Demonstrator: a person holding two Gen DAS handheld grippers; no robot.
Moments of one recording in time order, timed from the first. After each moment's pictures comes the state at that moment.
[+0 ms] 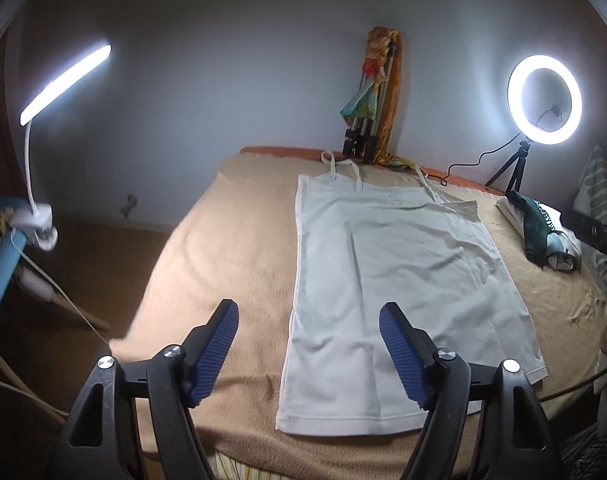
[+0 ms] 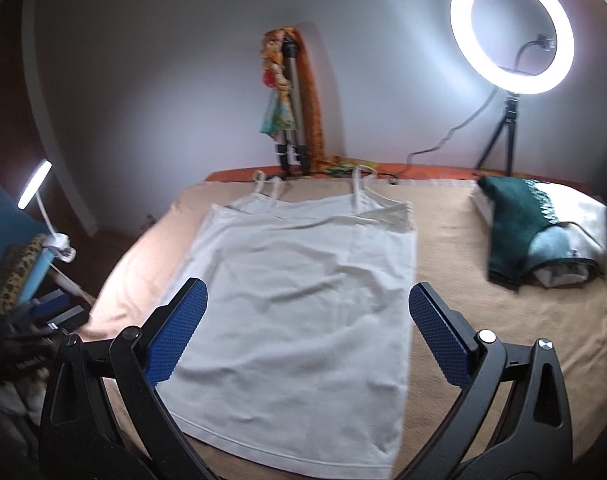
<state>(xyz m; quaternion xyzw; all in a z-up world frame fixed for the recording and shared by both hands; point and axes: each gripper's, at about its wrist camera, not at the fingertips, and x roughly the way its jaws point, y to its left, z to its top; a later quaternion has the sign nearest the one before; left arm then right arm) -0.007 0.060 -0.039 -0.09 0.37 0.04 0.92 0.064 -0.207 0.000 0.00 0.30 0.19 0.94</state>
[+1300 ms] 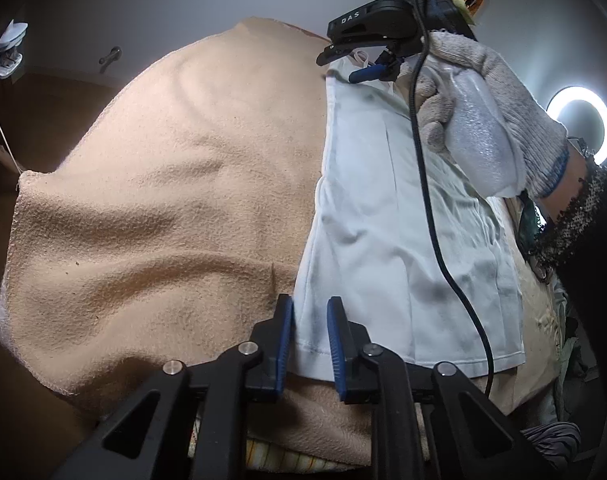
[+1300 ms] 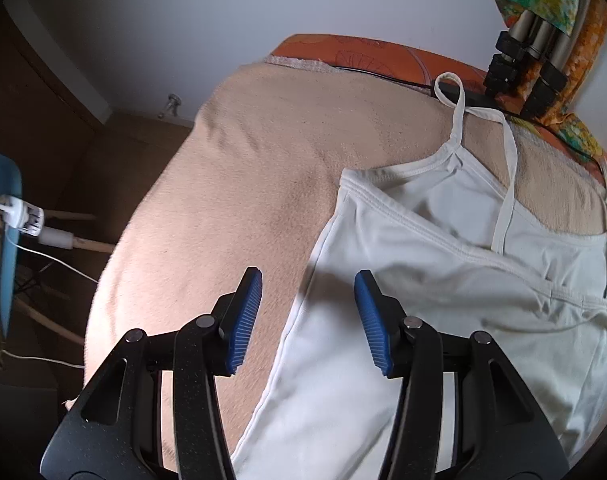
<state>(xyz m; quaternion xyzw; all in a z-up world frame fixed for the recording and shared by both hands) 0.007 0.096 -0.140 -0.26 0.49 -0.02 0.83 0.315 0.084 -0.125 -0.12 0.54 0.25 0.79</state>
